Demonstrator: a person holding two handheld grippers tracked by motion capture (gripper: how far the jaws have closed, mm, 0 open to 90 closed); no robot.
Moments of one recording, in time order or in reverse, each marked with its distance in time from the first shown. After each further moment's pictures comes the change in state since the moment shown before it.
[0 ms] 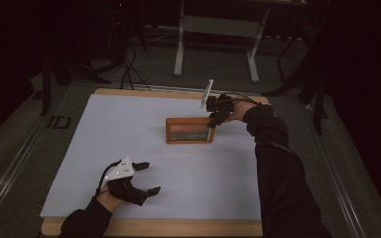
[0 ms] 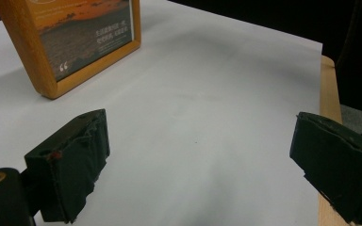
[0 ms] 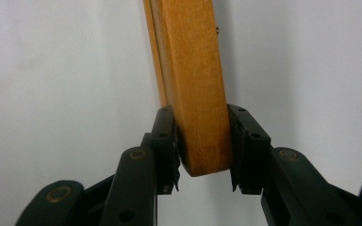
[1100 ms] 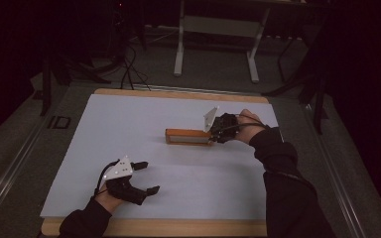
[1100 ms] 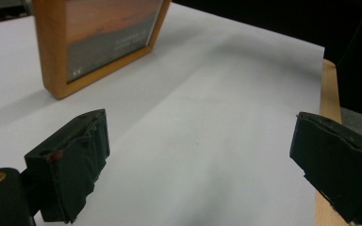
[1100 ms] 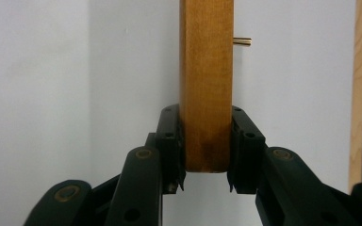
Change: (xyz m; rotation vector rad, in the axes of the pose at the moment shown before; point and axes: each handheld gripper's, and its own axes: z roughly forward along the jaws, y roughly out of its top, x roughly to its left) left arm -0.001 0.002 -0.003 0.000 0.017 -0.013; right arm 0.073 -0.016 -0.001 -0.068 -0.188 -0.140
